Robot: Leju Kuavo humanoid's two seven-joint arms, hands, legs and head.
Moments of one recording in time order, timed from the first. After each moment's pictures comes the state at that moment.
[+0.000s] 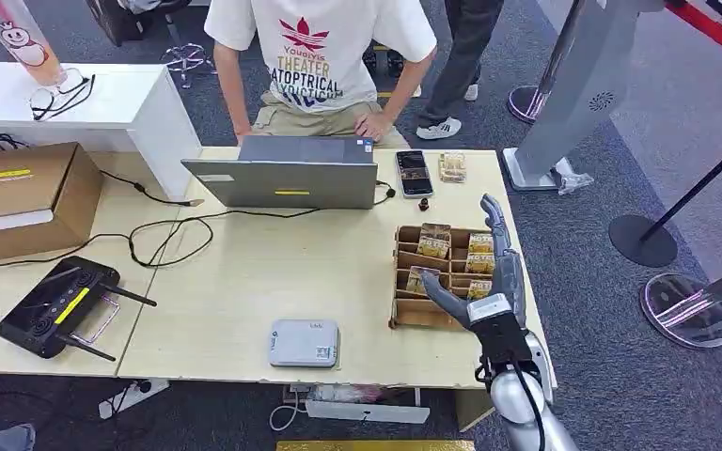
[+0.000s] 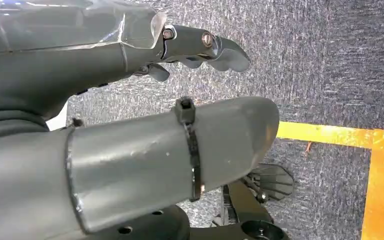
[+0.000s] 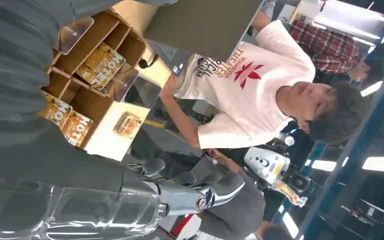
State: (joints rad) left arm -0.04 -0.11 0.03 -0.20 -0.03 0.36 -0.11; right arm -0.10 -0.03 0.28 -1.47 0.21 -0.33 -0.47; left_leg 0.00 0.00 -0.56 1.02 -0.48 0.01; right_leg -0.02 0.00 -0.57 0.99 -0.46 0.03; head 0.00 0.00
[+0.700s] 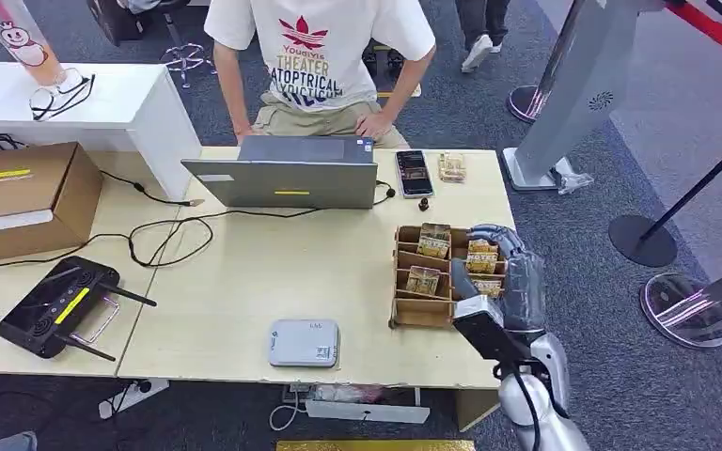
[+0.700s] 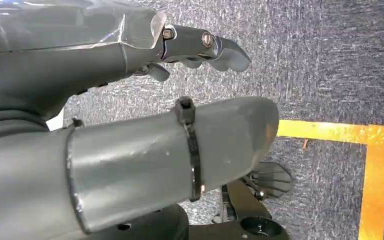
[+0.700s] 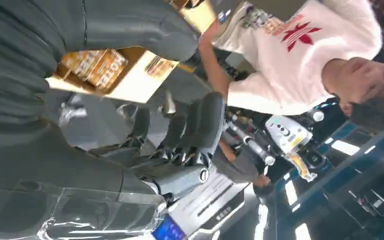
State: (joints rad) left arm -0.04 -0.11 0.03 -0.20 -0.05 0.35 -0.11; right arm -0.09 -0.05 0.21 -1.46 0.53 -0.41 -0.38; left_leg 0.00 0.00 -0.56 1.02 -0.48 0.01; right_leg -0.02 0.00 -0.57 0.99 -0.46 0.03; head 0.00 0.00
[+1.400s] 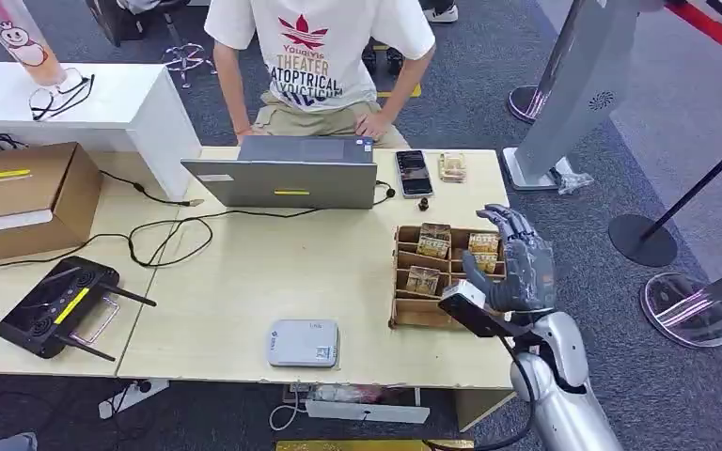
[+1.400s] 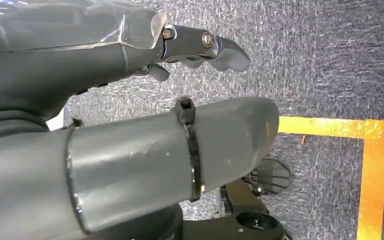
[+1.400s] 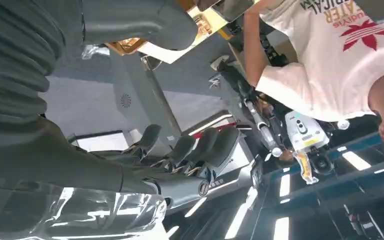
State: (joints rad) left arm -0.05 -0.10 0.03 -0.20 -0.07 0.33 -0.10; right arm -0.19 -0.14 0.19 -1.32 0.77 -0.42 -0.31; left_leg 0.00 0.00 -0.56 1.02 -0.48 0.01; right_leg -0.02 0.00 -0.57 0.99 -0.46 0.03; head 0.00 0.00
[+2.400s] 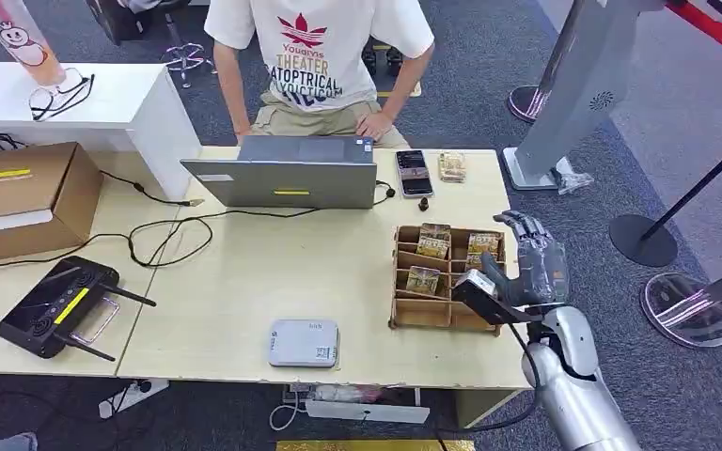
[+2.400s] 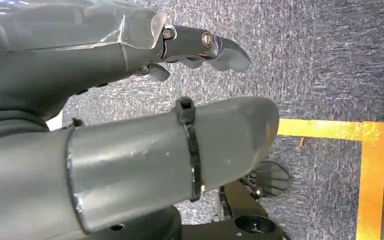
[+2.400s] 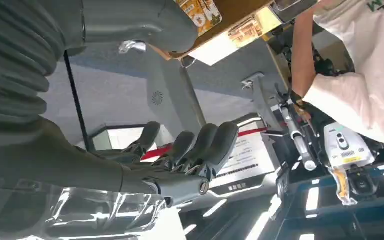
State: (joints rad) left arm -0.06 -0.10 0.03 -0.20 -0.07 0.32 -0.10; right arm -0.26 -0.19 0.18 -1.11 0.78 -0.48 -0.29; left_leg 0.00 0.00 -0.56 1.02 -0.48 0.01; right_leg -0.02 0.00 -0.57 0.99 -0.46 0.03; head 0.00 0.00
